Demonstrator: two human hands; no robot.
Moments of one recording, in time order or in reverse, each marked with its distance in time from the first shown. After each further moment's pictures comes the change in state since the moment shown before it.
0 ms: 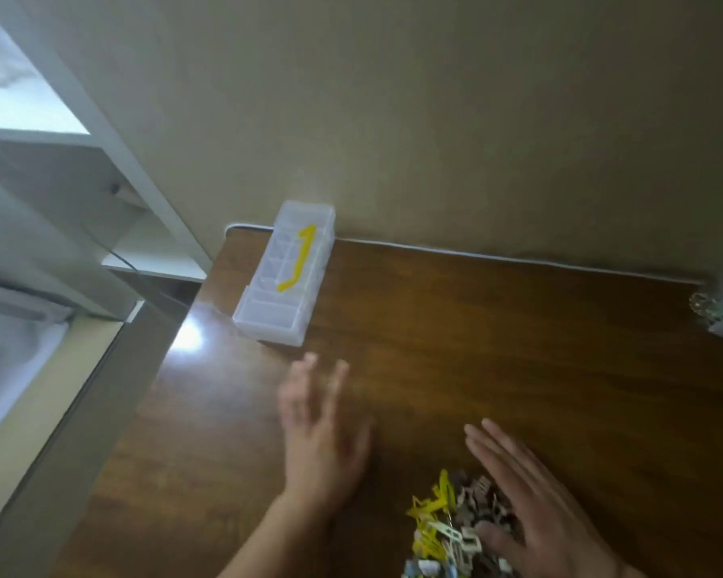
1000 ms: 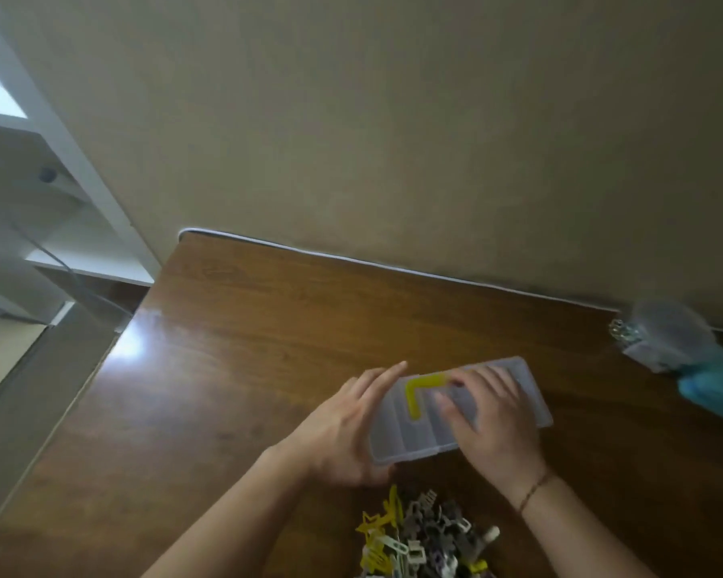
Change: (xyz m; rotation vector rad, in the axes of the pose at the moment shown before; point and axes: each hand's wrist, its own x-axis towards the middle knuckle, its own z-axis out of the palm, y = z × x) left_hand 0.070 0.056 0.000 -0.273 -0.688 0.317; right_hand 0.061 0.001 -0.062 -0.190 0.505 0.251
